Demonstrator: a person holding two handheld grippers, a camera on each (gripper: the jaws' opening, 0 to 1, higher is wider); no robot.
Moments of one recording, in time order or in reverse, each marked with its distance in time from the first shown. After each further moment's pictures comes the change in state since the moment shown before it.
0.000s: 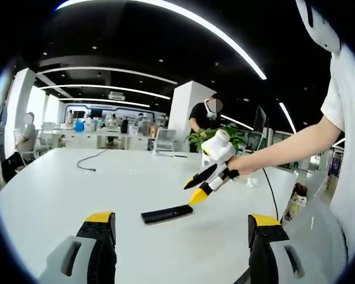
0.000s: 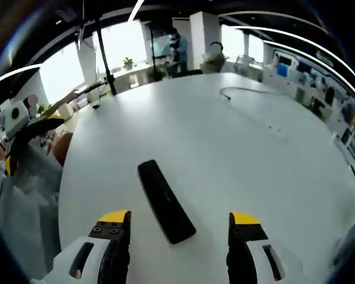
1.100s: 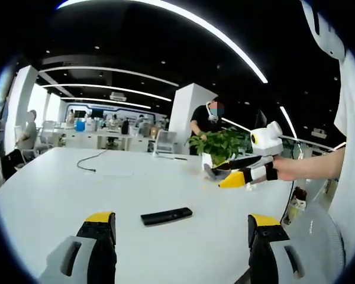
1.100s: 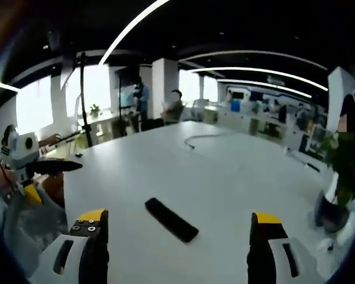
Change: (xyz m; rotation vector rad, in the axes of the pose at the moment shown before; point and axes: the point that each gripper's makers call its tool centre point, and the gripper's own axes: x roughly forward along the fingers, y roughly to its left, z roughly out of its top) left arm -0.002 0.000 0.004 -0.019 -0.019 0.000; right arm -0.099 0.045 0.020 0.110 -0.335 -0.256
